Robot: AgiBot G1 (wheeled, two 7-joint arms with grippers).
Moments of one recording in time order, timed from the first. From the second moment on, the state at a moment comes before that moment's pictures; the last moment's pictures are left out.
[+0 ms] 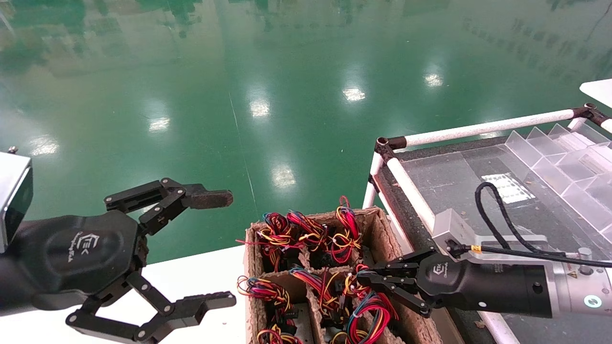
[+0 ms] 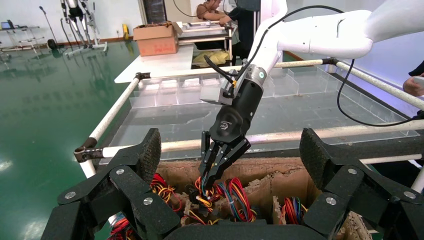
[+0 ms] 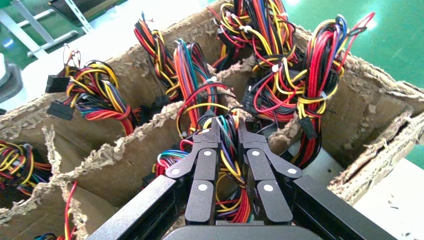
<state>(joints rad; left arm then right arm) -1.09 0.58 0.36 -1.26 0.67 1.46 -0.14 1.22 -0.79 -0.50 0.90 -1.15 -1.43 0.22</state>
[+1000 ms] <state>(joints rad) -1.09 0.58 0.36 -1.26 0.67 1.46 -0.14 1.46 -0.73 -0.32 0.83 -0.95 -1.42 0.17</state>
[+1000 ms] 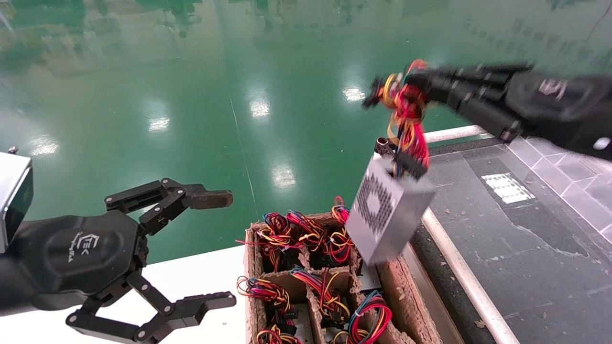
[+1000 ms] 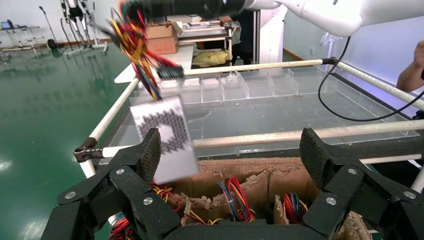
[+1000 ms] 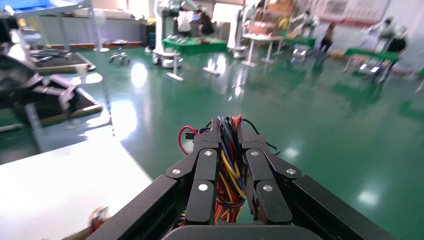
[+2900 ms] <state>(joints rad) -1.09 0.58 0.36 -1.26 0.67 1.46 -0.14 1.84 -1.06 -0.42 0.03 -1.26 -1.02 -0.39</state>
